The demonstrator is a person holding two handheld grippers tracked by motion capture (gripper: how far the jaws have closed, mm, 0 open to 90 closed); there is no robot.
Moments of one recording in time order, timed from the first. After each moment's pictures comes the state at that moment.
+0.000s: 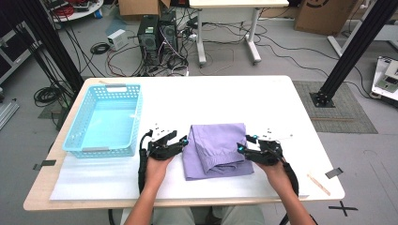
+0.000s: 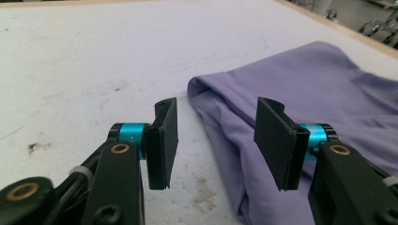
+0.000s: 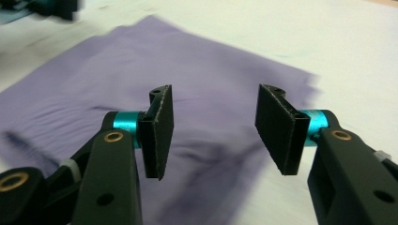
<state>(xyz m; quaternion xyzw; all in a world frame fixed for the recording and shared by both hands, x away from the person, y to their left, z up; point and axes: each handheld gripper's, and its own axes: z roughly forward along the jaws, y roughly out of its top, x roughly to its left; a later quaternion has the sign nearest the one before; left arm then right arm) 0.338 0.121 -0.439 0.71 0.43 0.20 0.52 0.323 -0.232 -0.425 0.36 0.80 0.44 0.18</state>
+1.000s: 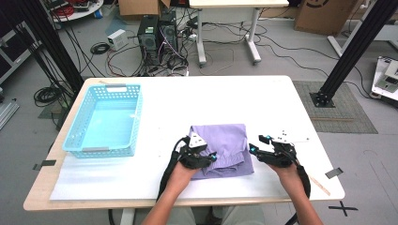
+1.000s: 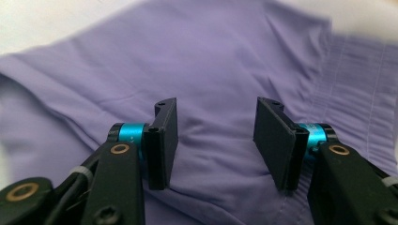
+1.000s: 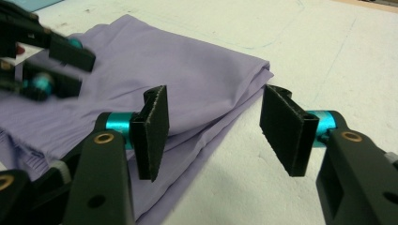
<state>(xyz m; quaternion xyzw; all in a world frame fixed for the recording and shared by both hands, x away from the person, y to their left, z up) 0.326 0.028 -0.450 0.83 0.34 0.12 0.42 0.316 -0.276 -0.426 0.39 0.77 0.46 0.20</state>
